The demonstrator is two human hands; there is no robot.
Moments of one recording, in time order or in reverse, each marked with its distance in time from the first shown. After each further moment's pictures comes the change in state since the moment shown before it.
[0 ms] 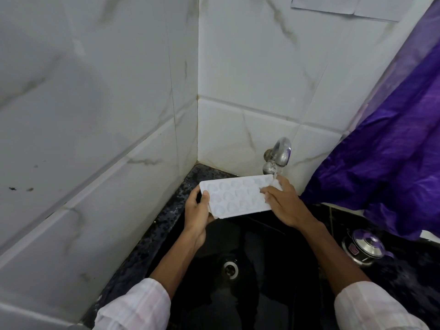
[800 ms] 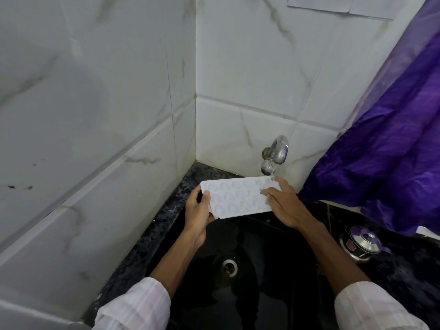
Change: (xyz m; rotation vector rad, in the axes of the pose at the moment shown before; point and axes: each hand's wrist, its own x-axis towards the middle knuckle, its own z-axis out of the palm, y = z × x) left_hand -0.003 -0.003 0.001 0.022 -0.019 -0.011; right_hand -0.007 0.003 0.001 -0.015 -0.021 -0.004
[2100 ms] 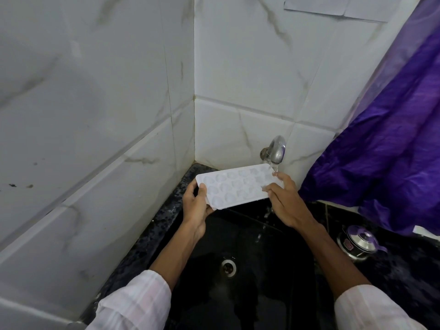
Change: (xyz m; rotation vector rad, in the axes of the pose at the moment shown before) left_hand 0.002 0.015 0.009 -0.123 0.044 0.014; right_hand -0.007 -0.008 -0.009 0.041 0.171 -0.066
